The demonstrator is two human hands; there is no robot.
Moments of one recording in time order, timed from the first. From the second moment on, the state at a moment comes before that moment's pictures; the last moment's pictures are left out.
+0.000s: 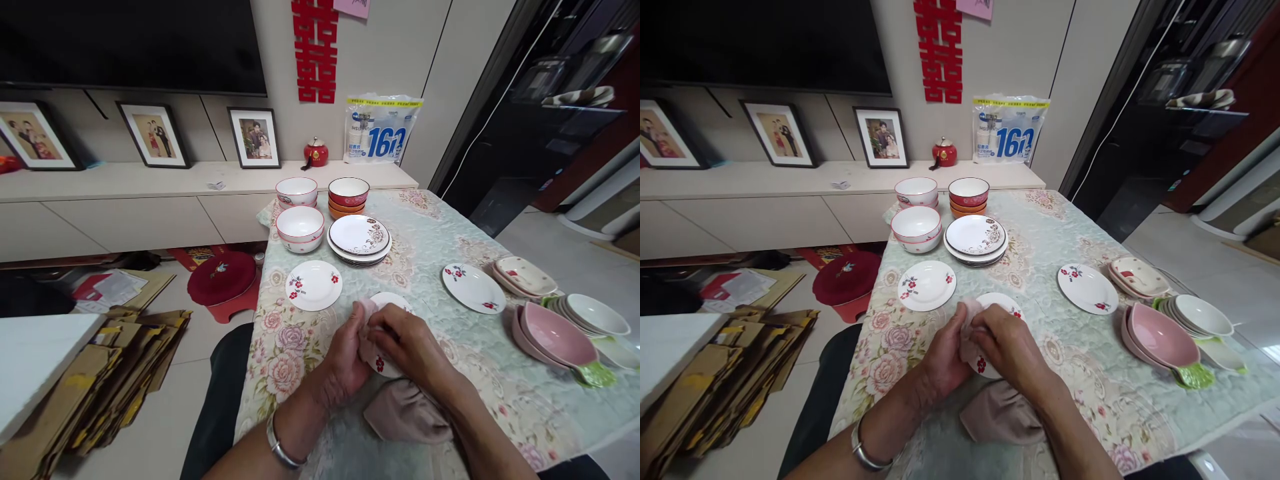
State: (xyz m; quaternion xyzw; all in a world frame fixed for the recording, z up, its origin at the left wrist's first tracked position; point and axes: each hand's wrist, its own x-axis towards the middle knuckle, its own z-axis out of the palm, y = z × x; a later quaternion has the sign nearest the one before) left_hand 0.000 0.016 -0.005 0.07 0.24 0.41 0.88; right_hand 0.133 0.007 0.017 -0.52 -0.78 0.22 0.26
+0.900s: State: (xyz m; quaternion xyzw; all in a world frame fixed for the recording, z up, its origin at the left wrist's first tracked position) left_hand 0.001 0.017 0.000 0.08 0.22 0.46 0.86; right_hand 0.132 0.007 0.017 -0.51 -0.78 0.23 0.28
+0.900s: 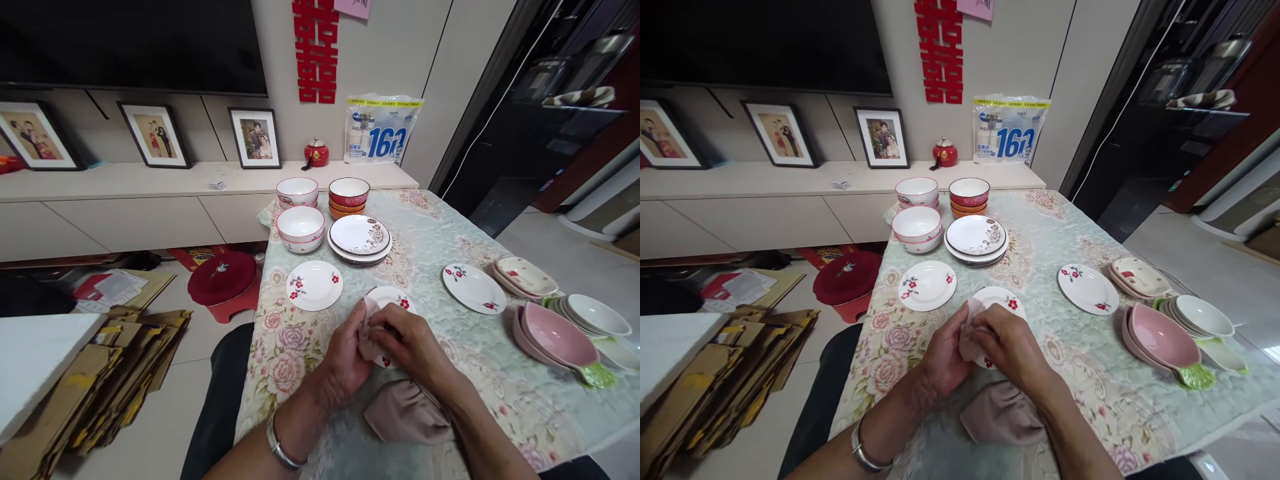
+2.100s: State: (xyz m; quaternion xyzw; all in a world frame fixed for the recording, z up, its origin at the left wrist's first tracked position) left_hand 0.002 0.018 -0.008 0.13 0.21 0.48 0.84; right_hand 0.156 0.016 0.011 -0.64 -0.72 0.04 0.28
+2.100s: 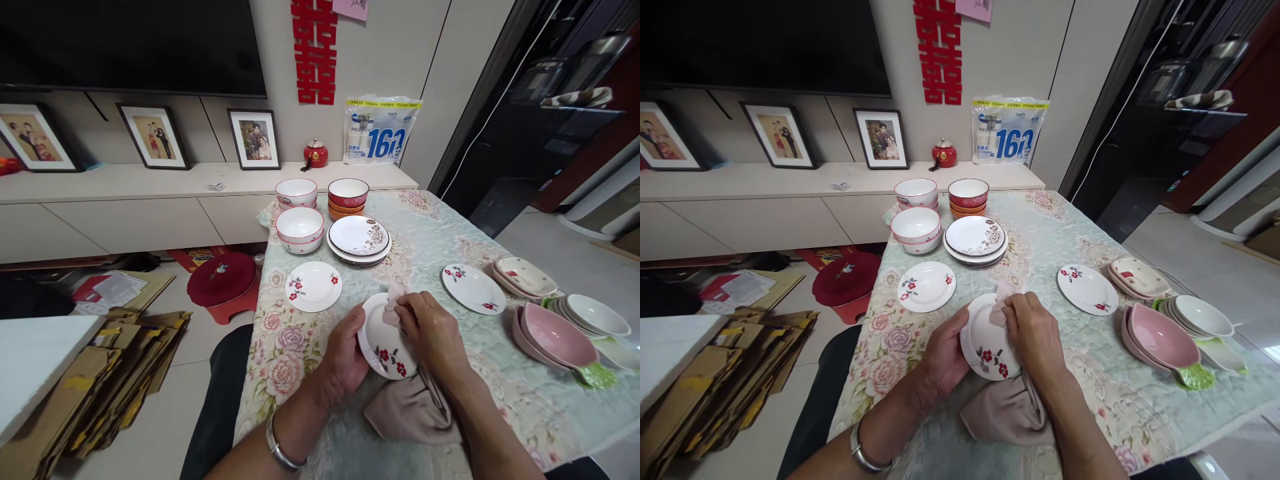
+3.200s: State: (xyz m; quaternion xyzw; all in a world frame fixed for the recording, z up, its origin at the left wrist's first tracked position) left_hand 0.003 0.017 -0.006 0.08 0.24 0.48 0.84; right_hand 0.142 0.013 0.013 -0.56 -0.78 0.16 0.25
